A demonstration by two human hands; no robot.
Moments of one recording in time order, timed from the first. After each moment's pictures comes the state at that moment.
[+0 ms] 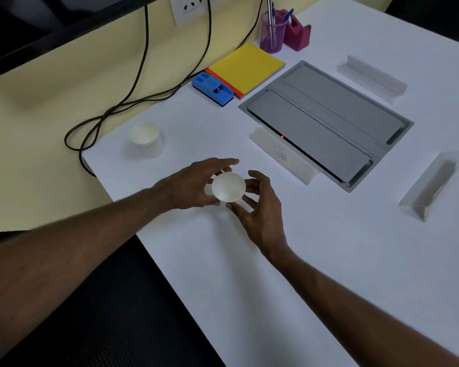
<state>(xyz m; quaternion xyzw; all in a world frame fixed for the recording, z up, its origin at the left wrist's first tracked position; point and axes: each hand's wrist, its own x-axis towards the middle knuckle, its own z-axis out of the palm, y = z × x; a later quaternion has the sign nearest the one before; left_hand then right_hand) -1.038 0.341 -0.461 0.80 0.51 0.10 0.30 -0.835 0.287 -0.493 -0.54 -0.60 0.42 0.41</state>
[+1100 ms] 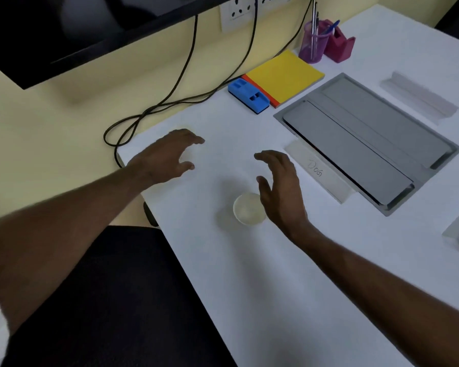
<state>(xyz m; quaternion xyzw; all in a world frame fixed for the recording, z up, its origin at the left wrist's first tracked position) -1.166 0.358 -0.428 0.74 0.65 0.09 0.16 -0.874 0.344 -0.458 -0.51 -0.75 0.27 0.33</state>
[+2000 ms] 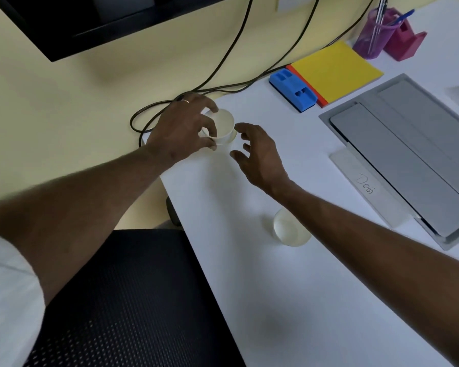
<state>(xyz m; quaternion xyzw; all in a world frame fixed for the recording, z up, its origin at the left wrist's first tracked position) -1.208 0.386 -0.420 0.74 0.66 0.11 0.01 -1.009 0.419 -0.473 -0.41 -0.81 0.32 0.27</state>
